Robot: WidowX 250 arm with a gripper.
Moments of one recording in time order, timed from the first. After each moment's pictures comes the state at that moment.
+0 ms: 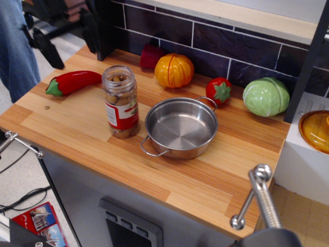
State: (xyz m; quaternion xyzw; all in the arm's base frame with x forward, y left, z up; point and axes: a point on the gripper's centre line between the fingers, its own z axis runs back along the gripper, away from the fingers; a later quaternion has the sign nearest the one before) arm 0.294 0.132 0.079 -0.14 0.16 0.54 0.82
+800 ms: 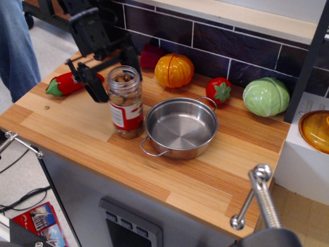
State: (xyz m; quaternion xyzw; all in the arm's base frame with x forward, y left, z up) arm 0.288 0.064 0.048 -0.16 0.25 0.55 0.78
